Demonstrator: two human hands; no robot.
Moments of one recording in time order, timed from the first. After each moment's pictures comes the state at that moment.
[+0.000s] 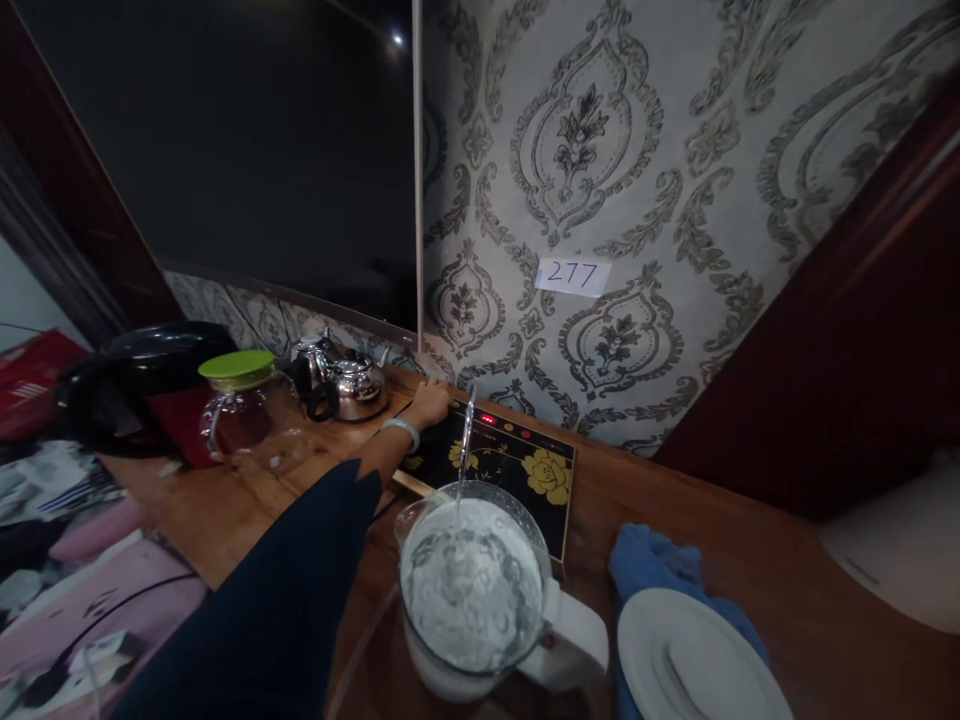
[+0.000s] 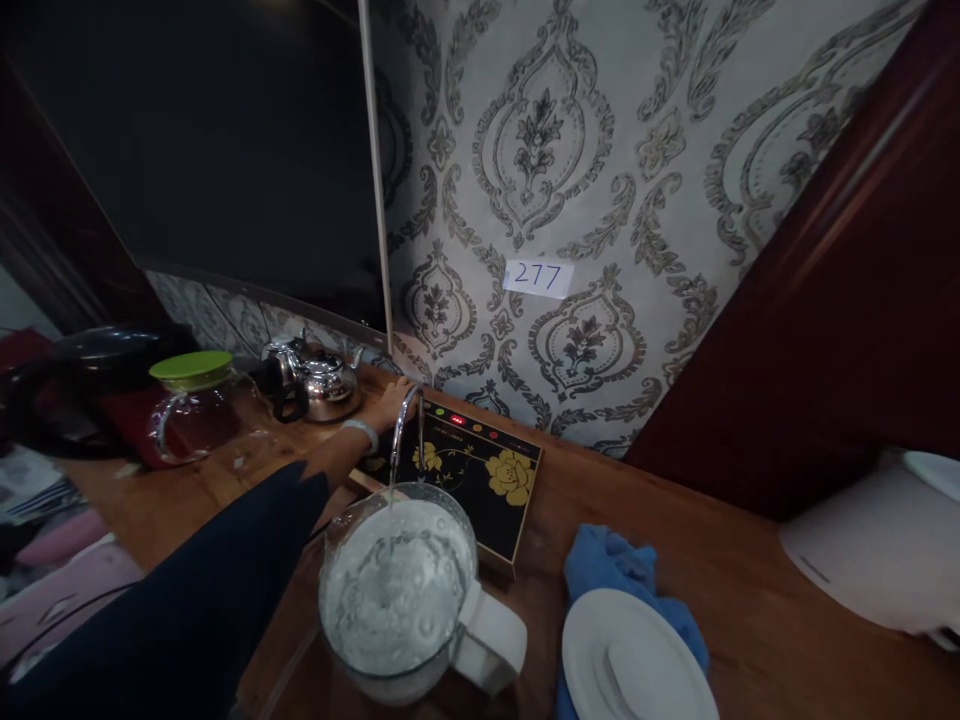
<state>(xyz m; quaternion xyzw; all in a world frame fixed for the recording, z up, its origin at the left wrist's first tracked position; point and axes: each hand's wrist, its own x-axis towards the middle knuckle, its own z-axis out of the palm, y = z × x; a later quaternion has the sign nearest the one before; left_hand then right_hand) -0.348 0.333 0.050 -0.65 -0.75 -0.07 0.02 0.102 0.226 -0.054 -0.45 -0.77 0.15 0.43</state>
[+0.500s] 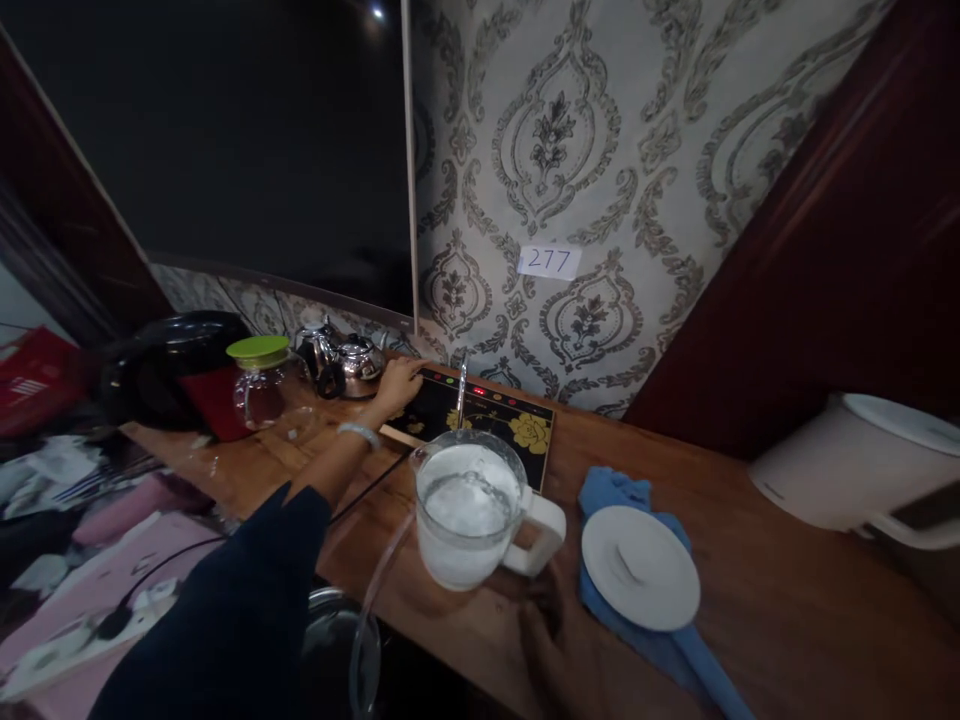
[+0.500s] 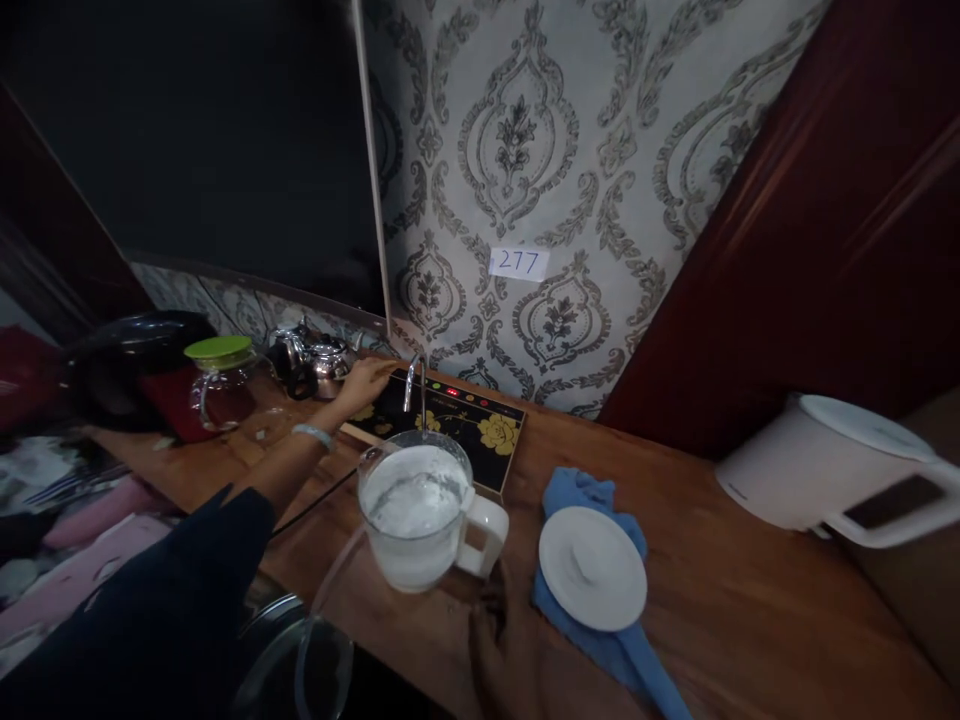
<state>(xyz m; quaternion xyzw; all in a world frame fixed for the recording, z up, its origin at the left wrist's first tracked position) -0.338 0.246 0.089 -0.57 -0.73 -0.39 -0.03 0.038 0.106 -0.073 -0.47 -0.67 0.39 0.42</state>
